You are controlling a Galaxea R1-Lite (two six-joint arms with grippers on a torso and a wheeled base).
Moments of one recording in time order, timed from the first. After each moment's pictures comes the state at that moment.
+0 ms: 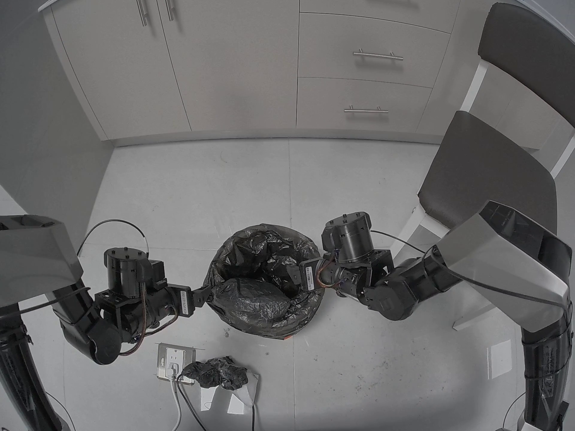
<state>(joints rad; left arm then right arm) -0.28 2.09 -0.47 -1.13 0.03 -0.13 0.65 2.36 -1.31 -0.55 -0.24 0.16</state>
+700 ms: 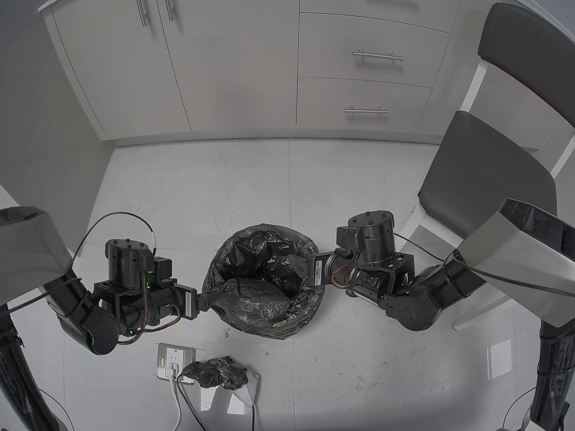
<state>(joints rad) -0.29 2.03 -0.53 -0.95 -0.09 -0.06 0.65 2.26 -1.12 -0.78 -0.17 0.25</state>
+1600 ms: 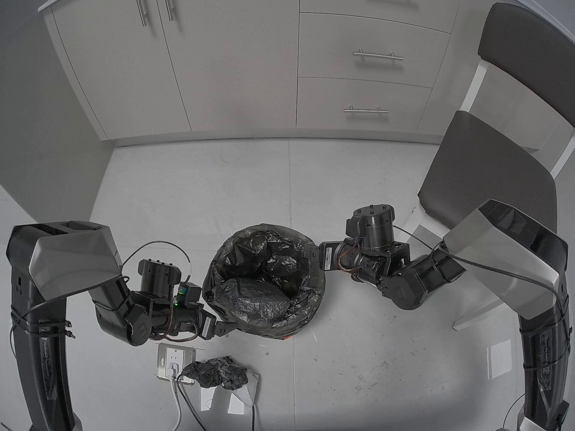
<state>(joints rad) -0.24 2.36 -0.75 -0.85 -0.32 0.16 0.54 2.40 -1.30 -0.72 -0.17 0.26</state>
